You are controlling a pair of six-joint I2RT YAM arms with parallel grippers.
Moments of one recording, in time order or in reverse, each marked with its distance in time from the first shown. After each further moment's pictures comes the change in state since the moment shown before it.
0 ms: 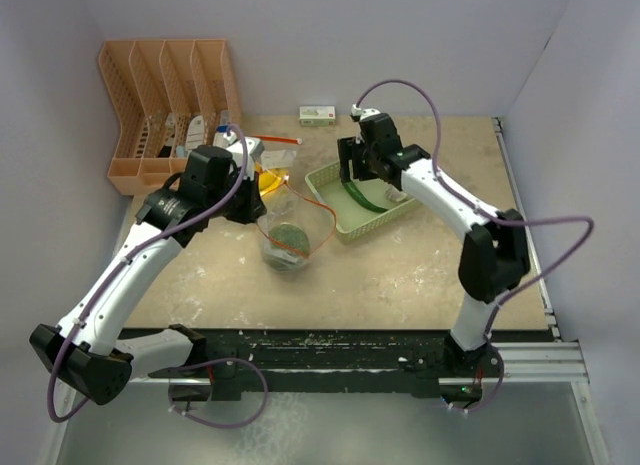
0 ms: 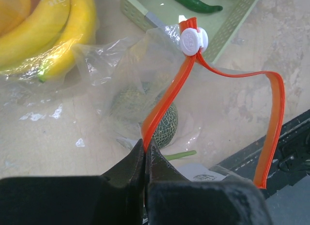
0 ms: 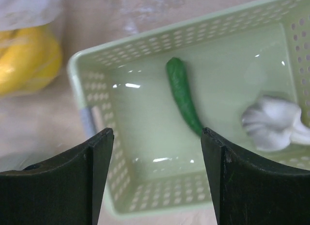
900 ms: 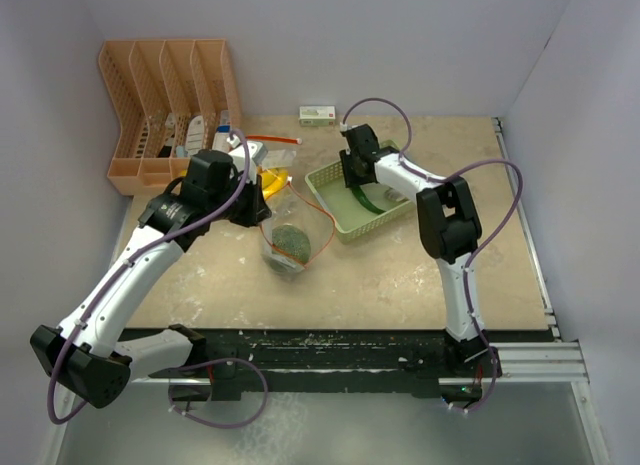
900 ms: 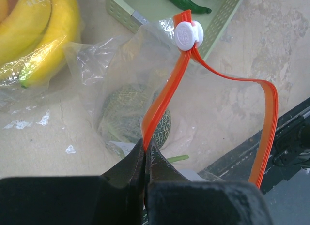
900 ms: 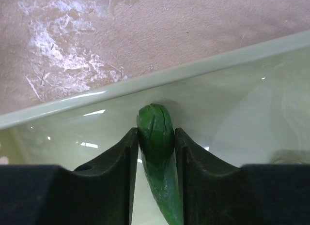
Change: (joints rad) left arm 0.000 -0.019 -0.064 0.080 0.076 0.004; right arm -0.064 0.517 0.243 0.064 0.054 -0.087
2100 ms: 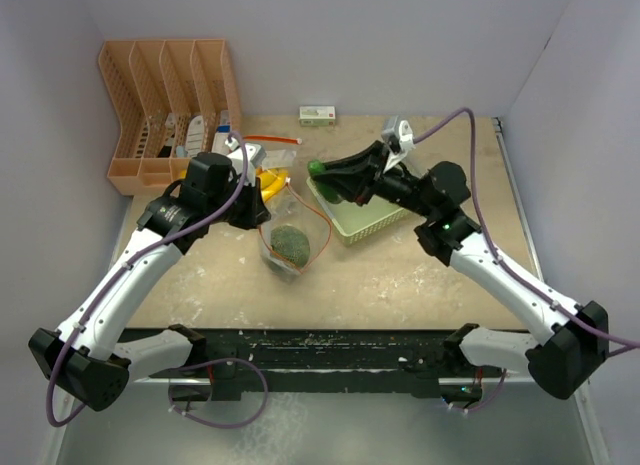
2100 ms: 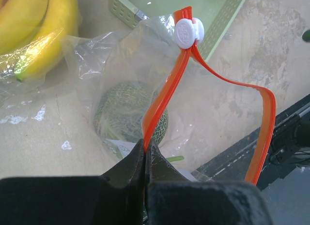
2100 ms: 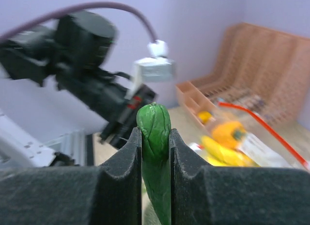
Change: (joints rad) left arm 0.000 -0.016 -0.016 -0.006 0.003 -0.024; right arm 0.151 -1.066 -0.739 0.866 -0.681 0.180
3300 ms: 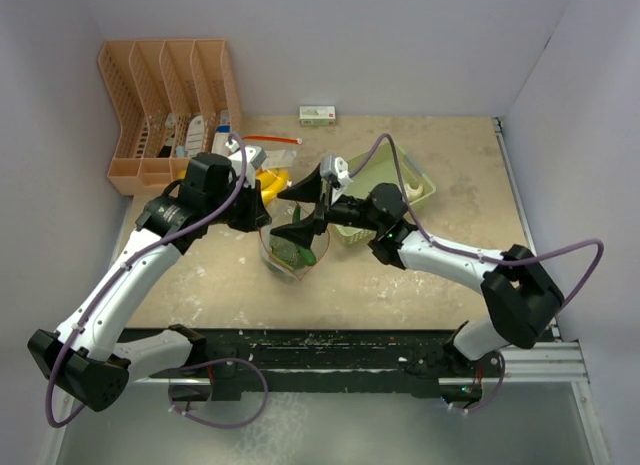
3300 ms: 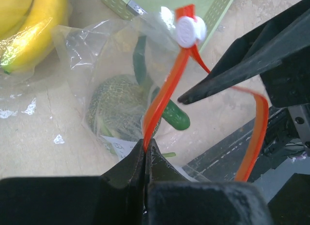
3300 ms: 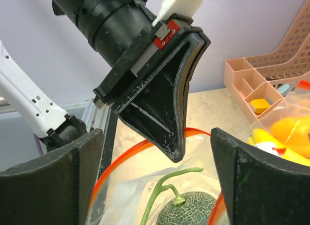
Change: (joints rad) left arm 0.000 -0.003 0.011 -0.037 0.036 -0.015; right arm 0.190 0.359 -0.098 0.461 -0.127 -0.003
